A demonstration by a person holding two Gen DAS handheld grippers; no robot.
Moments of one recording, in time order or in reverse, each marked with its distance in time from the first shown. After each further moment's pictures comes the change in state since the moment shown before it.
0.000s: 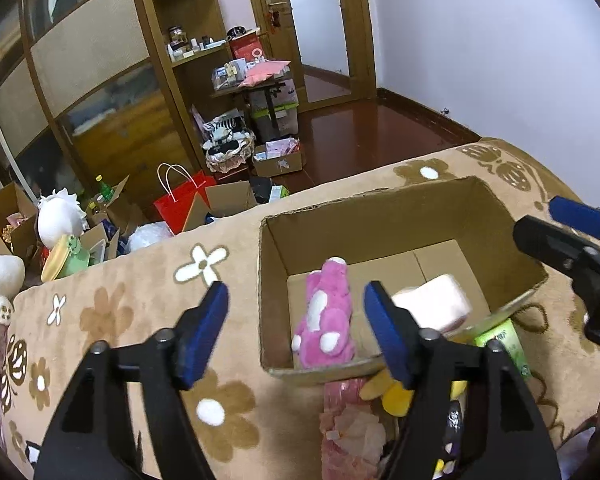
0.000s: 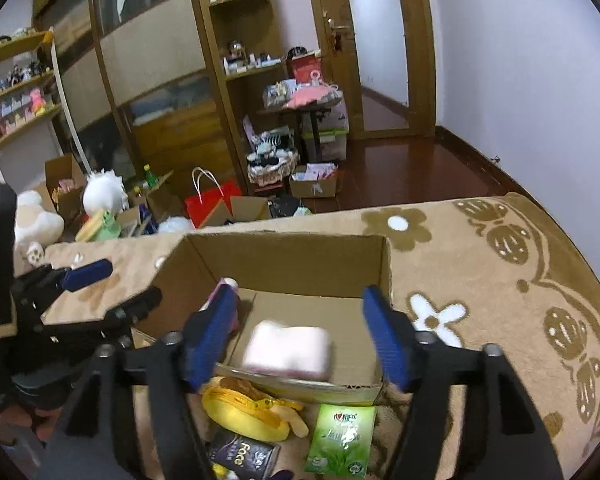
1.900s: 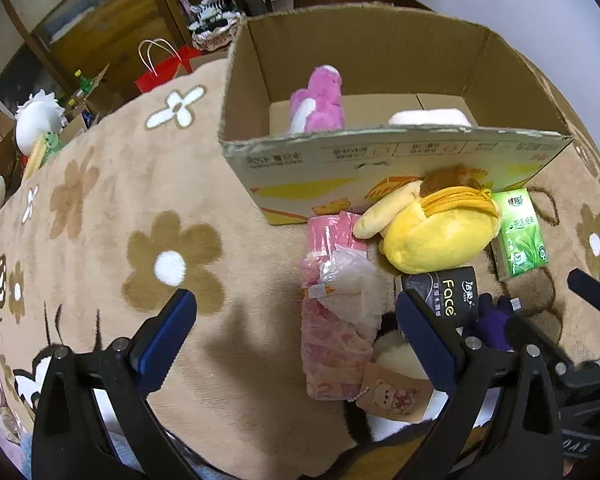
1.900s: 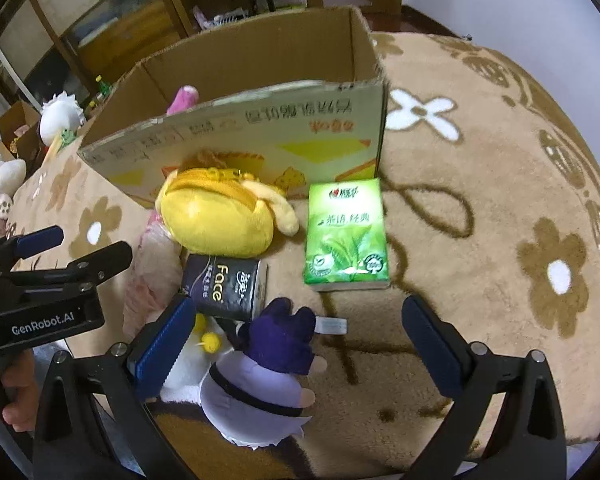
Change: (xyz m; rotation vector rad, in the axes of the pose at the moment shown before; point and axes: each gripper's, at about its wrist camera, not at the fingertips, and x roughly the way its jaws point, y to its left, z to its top) left arm 0.033 -0.007 -0.079 -0.046 0.443 -0.051; right arm 0.024 0.002 -0.117 0.117 0.464 -0.109
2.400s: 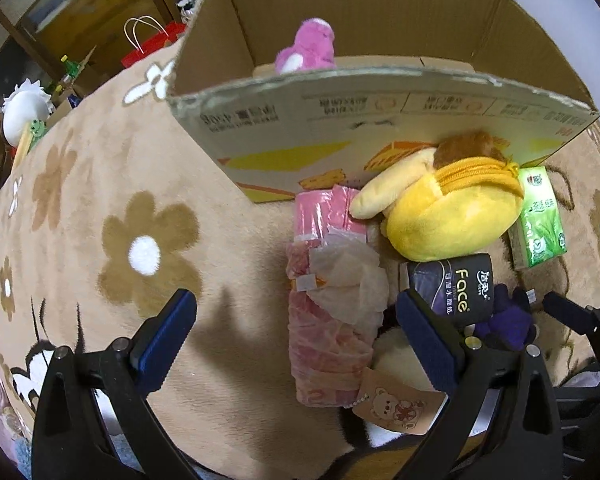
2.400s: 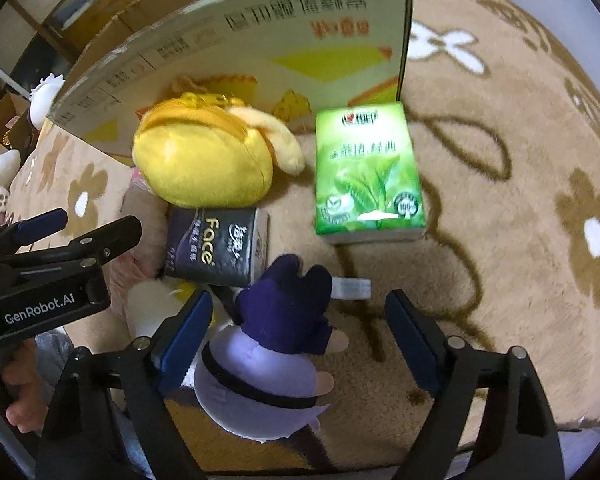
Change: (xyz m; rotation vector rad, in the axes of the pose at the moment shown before) left arm 0.032 -0.005 0.001 0.018 0.100 -0.006; right arm 0.041 0.002 -0.010 0.056 0.171 0.037
